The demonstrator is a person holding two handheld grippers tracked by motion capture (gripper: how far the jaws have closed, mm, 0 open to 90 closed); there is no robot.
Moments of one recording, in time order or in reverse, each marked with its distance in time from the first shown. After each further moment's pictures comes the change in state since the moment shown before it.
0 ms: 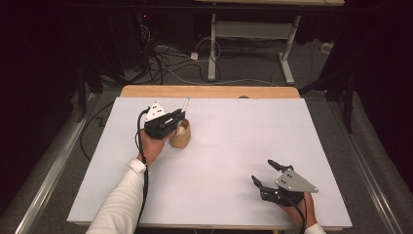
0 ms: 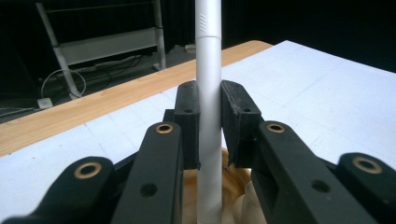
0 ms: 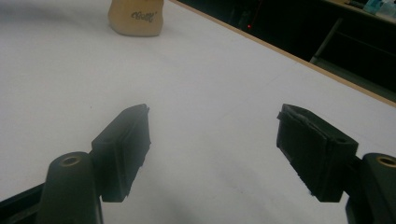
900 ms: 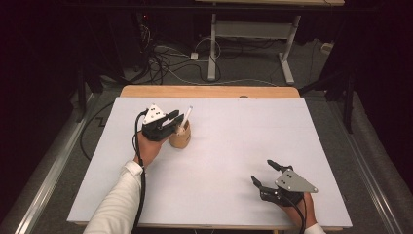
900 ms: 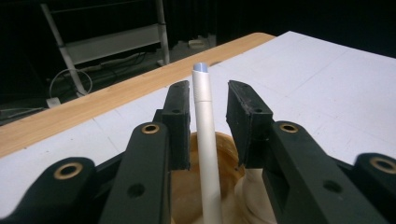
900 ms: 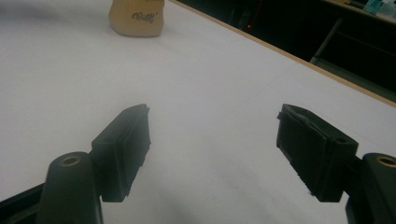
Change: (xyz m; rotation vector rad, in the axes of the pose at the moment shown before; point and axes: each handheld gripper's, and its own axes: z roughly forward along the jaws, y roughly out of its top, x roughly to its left) left arm -0.002 -0.001 -0.011 0.018 0.031 0.044; right arm 0.001 0.001 0.000 0.001 0.001 0.000
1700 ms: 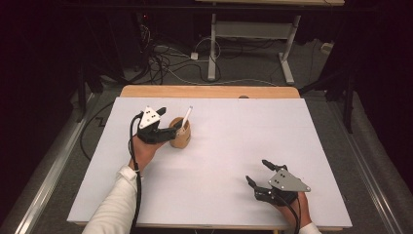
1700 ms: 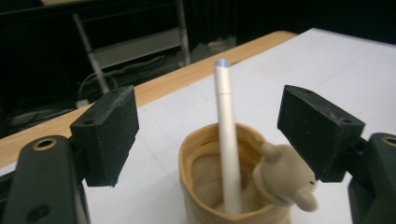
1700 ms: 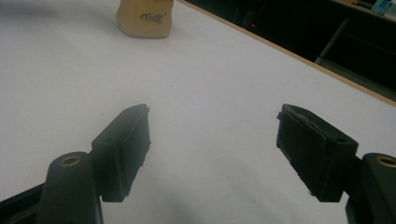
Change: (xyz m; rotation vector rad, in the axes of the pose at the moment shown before) left arm -0.001 -0.006 -0.016 -0.035 0.059 0.017; right arm 0.010 0.006 0.009 0.009 0.011 -0.009
